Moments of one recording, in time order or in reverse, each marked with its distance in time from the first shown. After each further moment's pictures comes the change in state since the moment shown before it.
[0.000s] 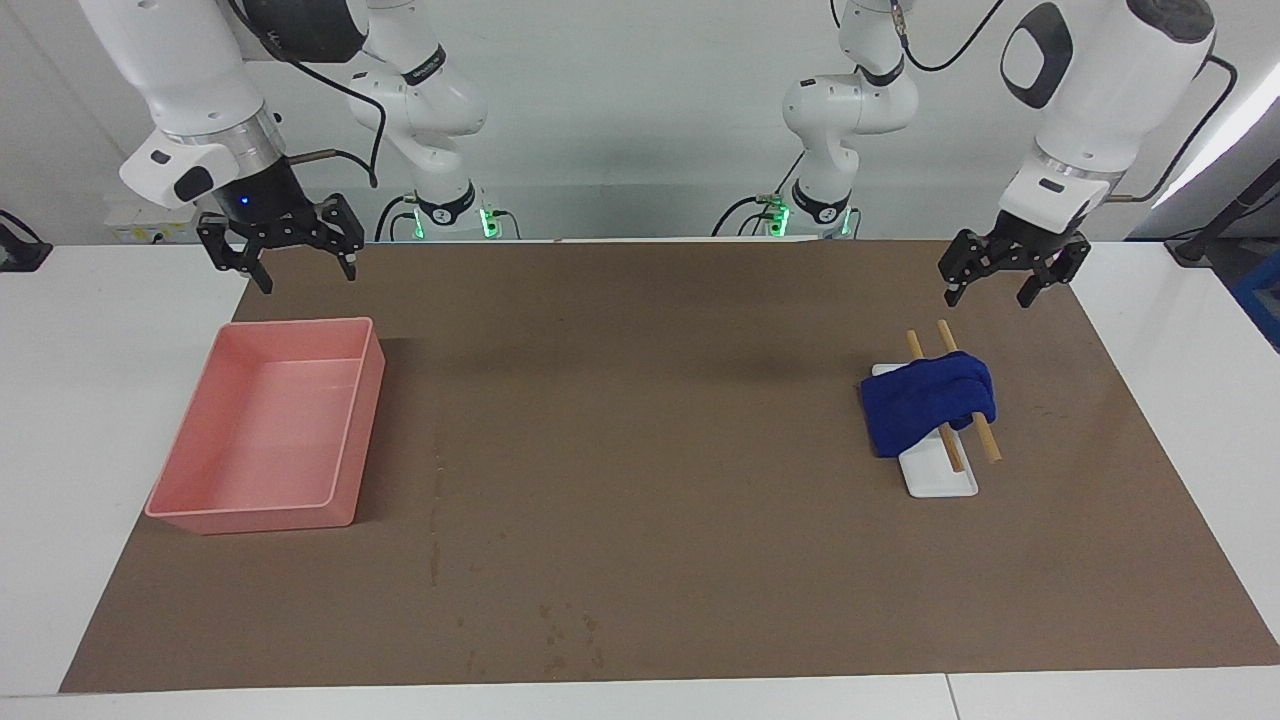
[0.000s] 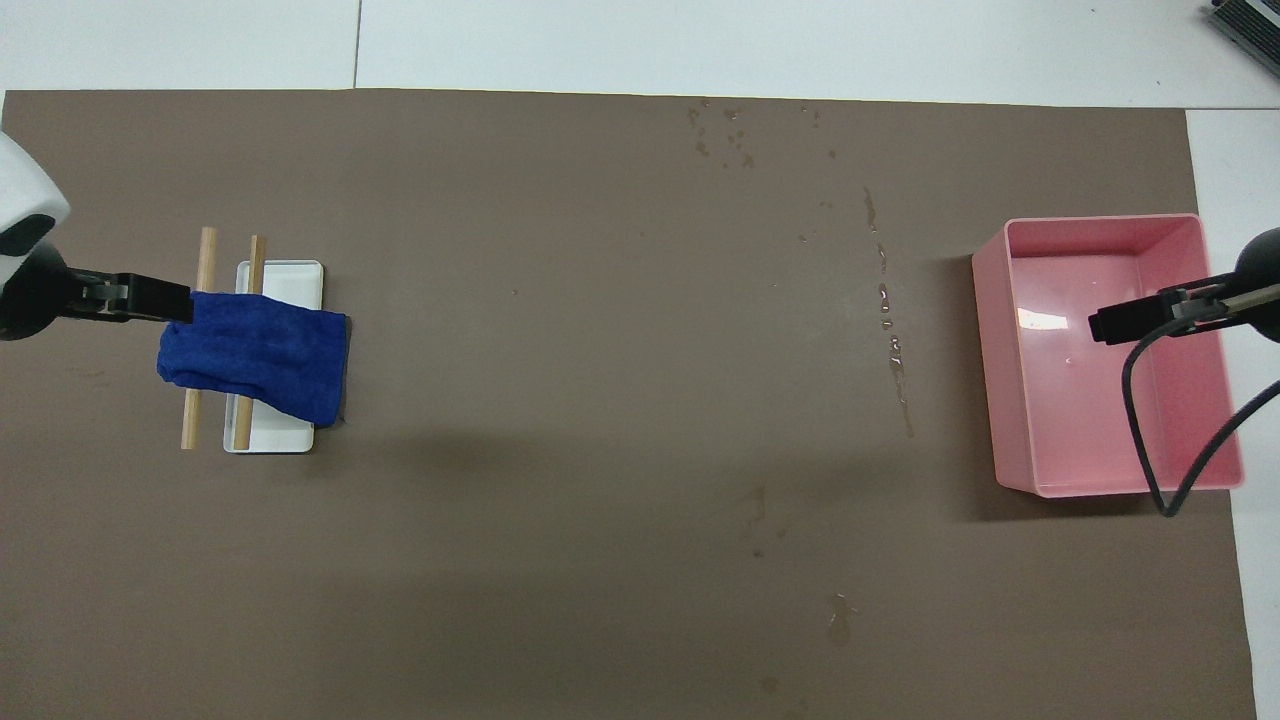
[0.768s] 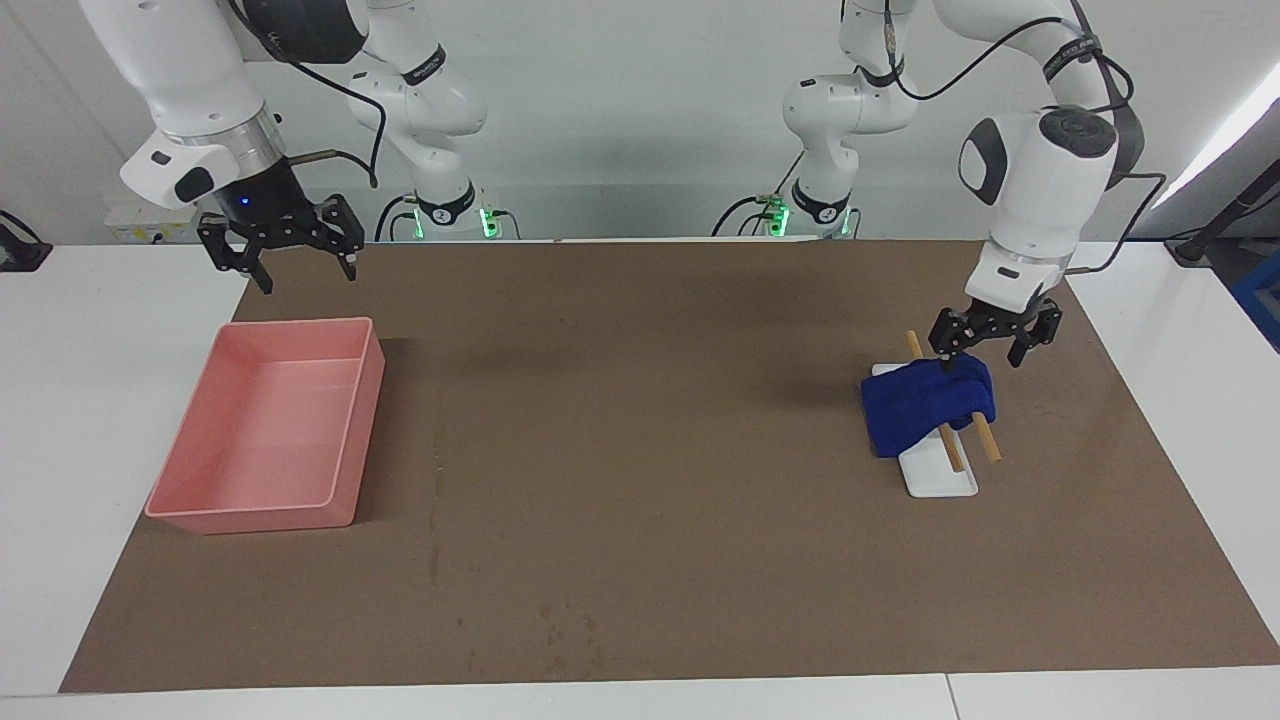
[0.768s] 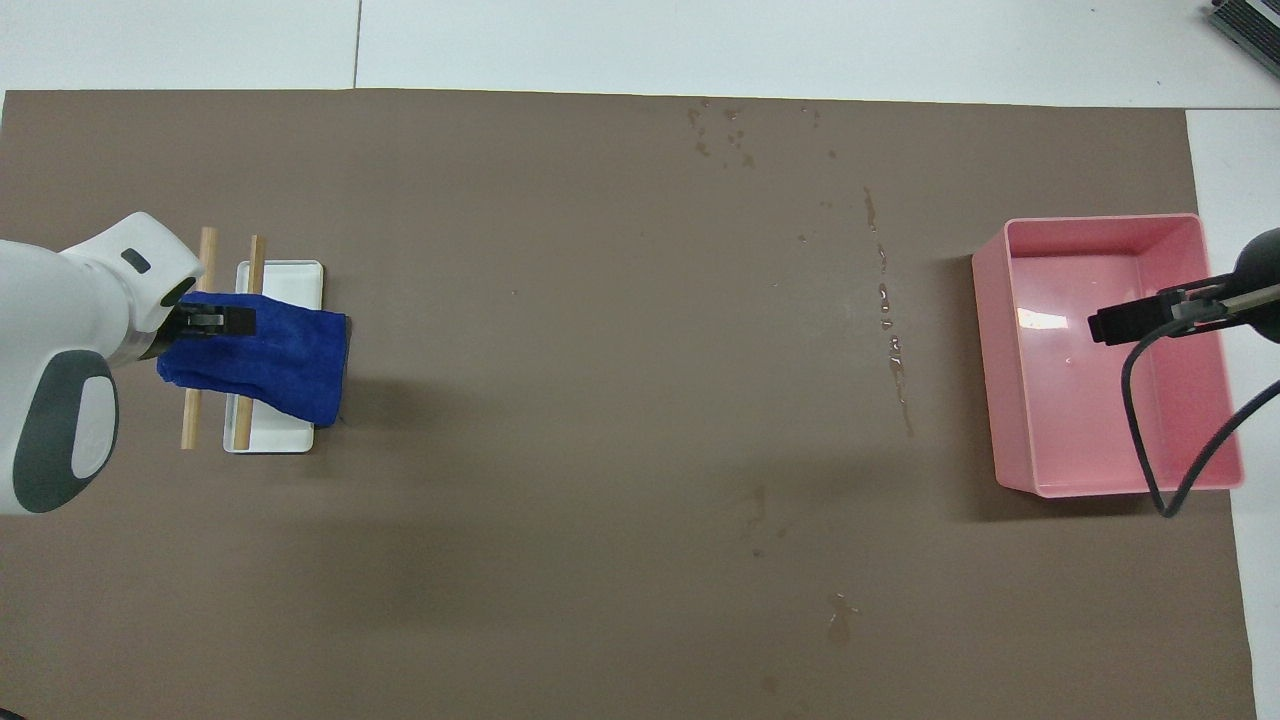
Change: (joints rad) left arm 0.012 0.069 0.010 -0.319 0.170 0.447 -0.164; right arm 0.000 0.000 0.000 0.000 0.000 0.000 -0.002
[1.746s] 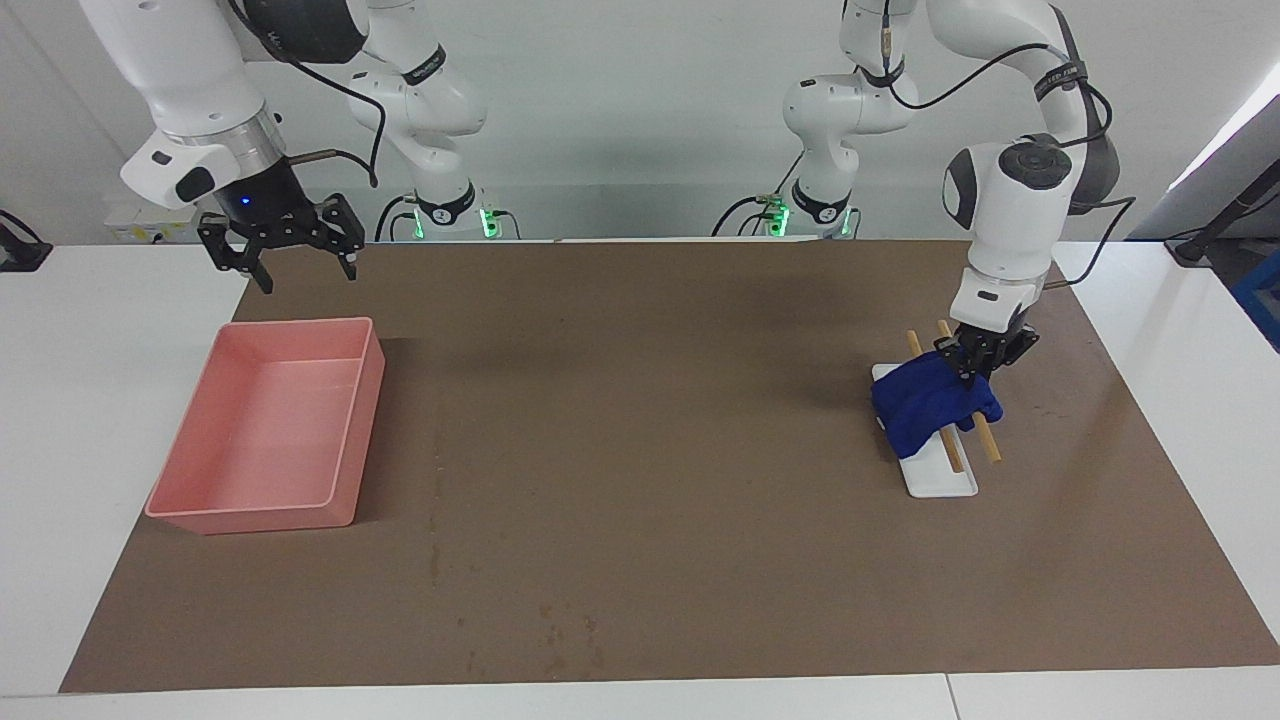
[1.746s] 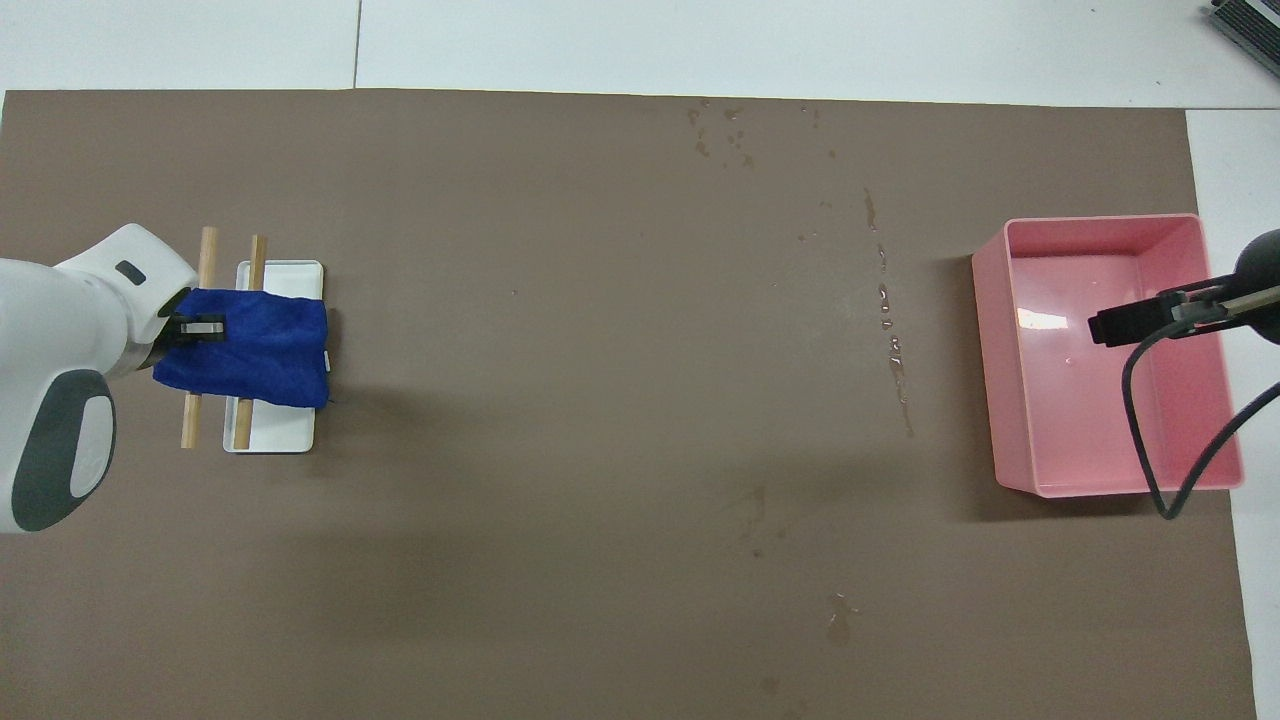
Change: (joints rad) left arm 0.002 -0.032 0.001 -0.016 0.058 0.001 -0.047; right arm 0.000 -0.002 0.000 -0.001 0.000 -0.002 -0.004
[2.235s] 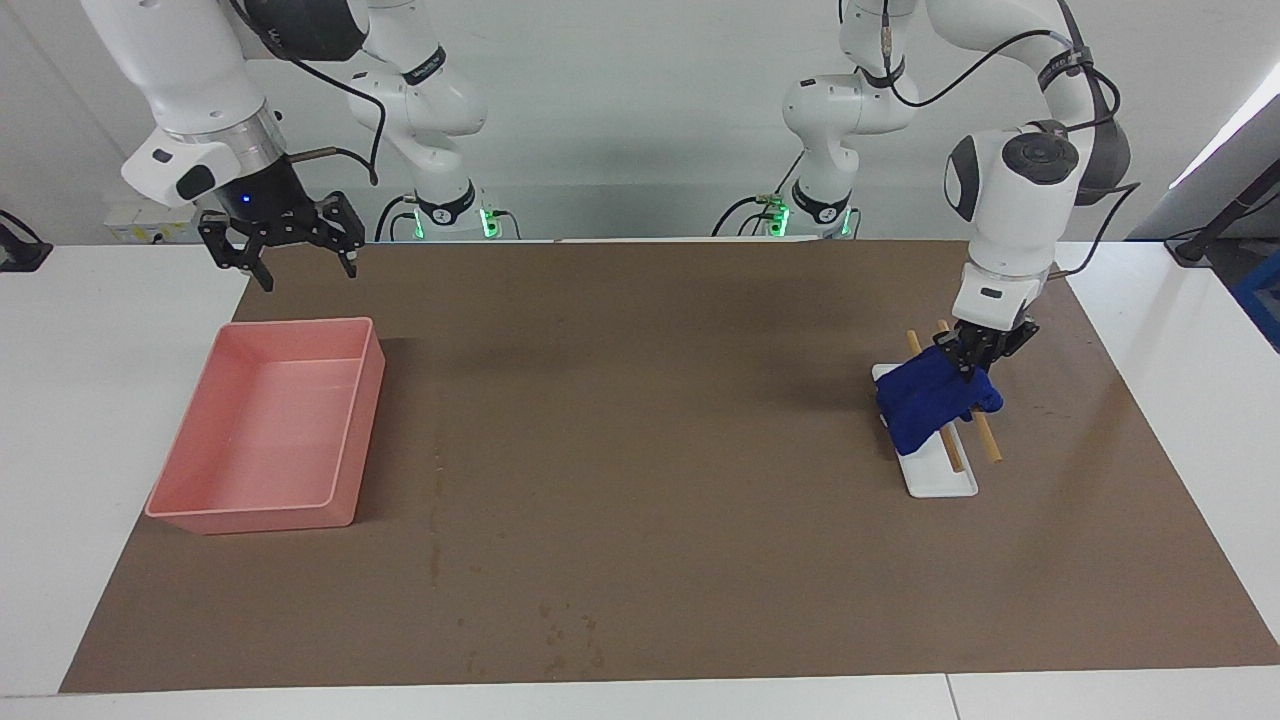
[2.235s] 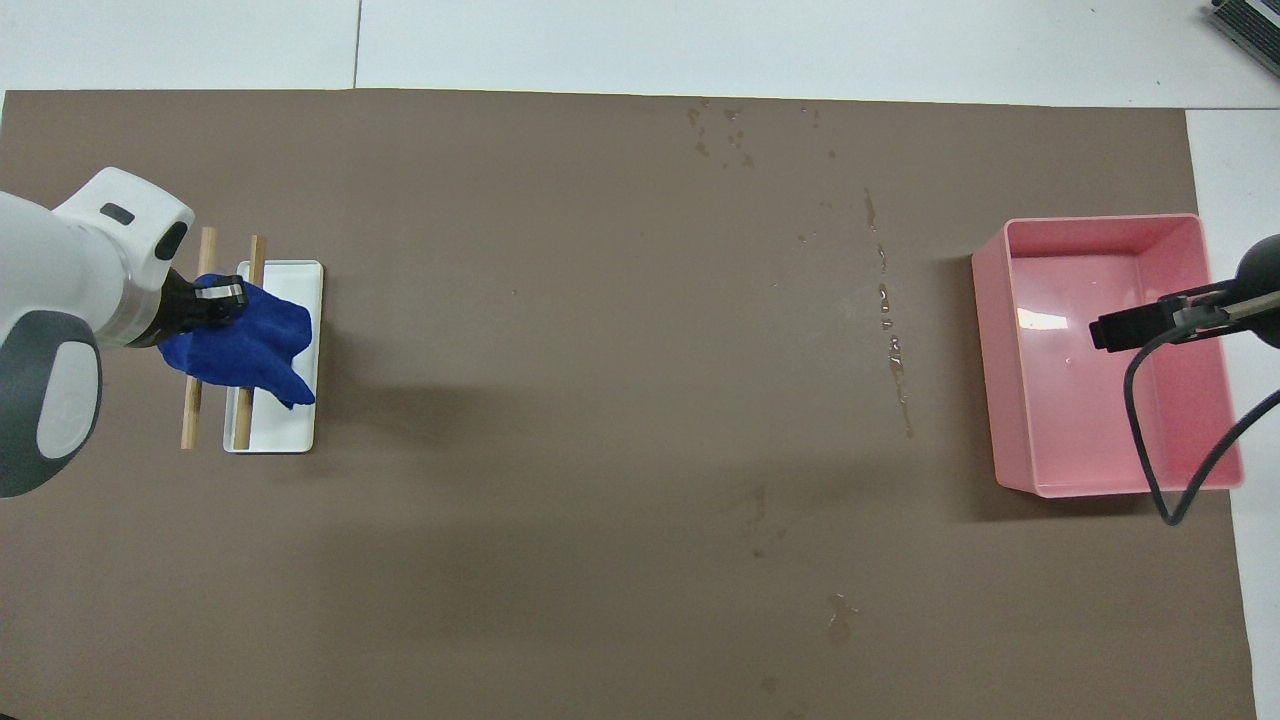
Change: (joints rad) left arm -0.071 0.023 -0.020 0.236 -0.214 -0.308 -0.291; right arm 0.000 -0.005 0.000 -0.002 0.000 -0.012 0.000
